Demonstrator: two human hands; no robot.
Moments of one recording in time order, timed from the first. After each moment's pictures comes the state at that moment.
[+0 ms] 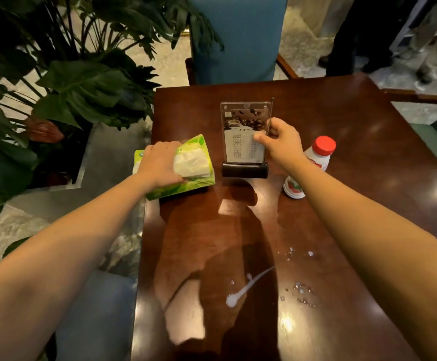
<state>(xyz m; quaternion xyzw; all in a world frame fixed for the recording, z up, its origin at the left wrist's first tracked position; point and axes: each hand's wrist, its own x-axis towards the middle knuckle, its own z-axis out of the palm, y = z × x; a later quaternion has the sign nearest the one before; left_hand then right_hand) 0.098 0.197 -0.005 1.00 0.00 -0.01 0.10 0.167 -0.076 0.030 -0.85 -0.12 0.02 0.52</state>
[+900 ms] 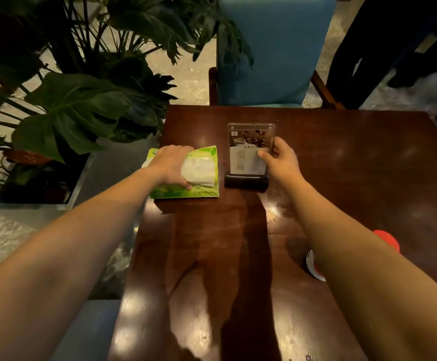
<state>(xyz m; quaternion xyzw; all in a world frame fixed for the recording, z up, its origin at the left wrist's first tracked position) 0.257 0.247 -0.043 0.99 0.03 -0.09 0.08 0.317 -0.011 -0.019 -0.82 -0.08 0.10 0.56</state>
